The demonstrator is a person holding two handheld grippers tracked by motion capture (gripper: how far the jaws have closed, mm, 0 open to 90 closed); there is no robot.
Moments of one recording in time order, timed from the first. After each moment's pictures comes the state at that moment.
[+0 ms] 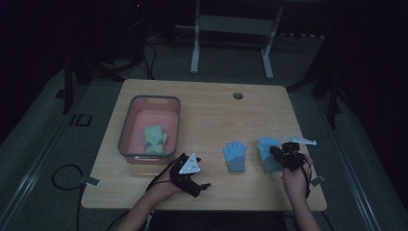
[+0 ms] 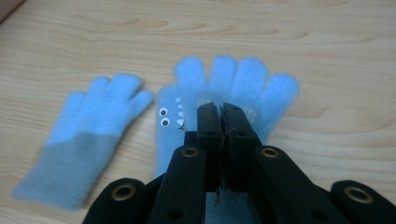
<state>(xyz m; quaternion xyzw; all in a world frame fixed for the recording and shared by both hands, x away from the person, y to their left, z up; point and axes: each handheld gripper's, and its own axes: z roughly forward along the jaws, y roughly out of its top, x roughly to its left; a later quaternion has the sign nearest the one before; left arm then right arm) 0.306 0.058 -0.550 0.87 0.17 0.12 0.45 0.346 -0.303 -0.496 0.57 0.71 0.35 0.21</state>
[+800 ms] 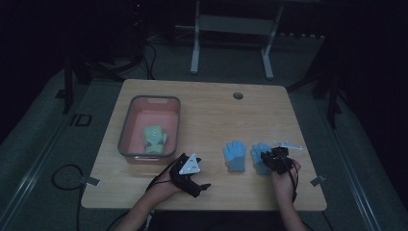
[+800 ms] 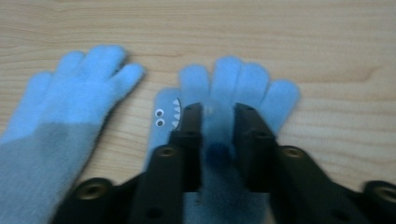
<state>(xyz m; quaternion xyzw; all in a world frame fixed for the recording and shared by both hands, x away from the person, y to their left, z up) 0.305 0.058 -0.551 0.87 0.16 0.12 0.45 0.354 -0.287 -0.537 0.60 0.70 0.33 0.21</state>
